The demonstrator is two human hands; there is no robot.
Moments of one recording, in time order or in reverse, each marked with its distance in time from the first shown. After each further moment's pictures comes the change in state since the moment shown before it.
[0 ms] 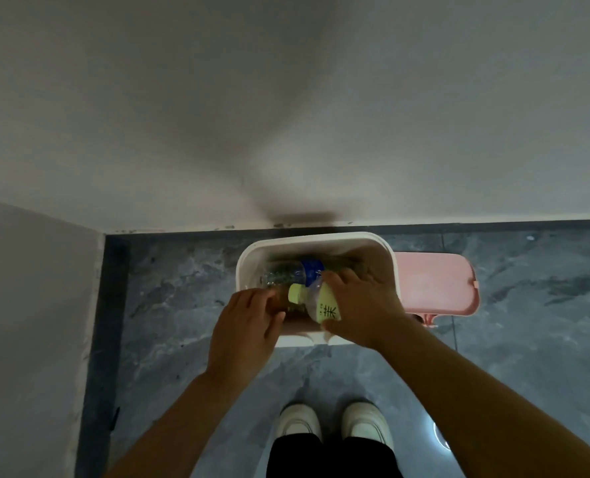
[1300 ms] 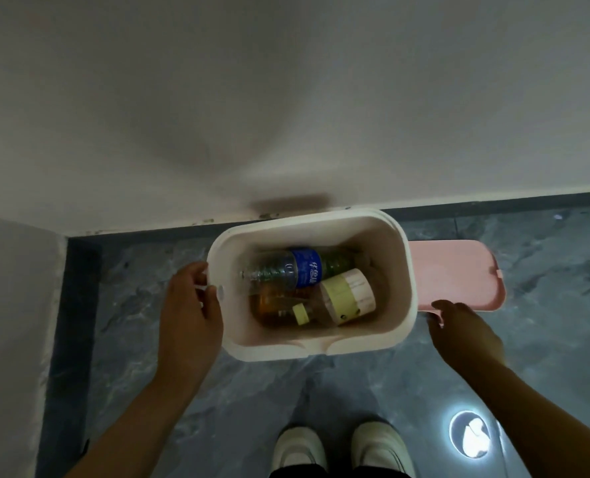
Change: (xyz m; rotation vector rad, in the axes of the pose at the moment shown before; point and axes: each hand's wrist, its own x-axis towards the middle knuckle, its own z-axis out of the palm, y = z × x) left_hand 0.026 -0.034 0.025 -0.271 0.320 -0.253; right_hand -0.009 0.130 0.116 0.208 0.196 0.649
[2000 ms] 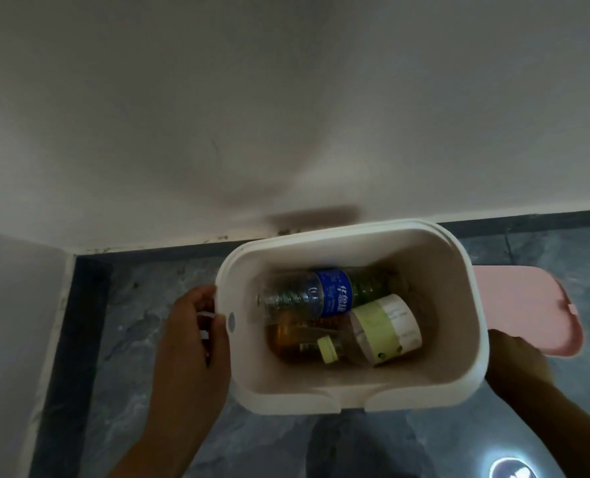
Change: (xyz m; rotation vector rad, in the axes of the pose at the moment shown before) left_hand 0.001 -0.011 0.006 -0.071 -0.014 -0.010; right_hand 0.055 0.010 0.044 -0.398 -0.047 -0.108
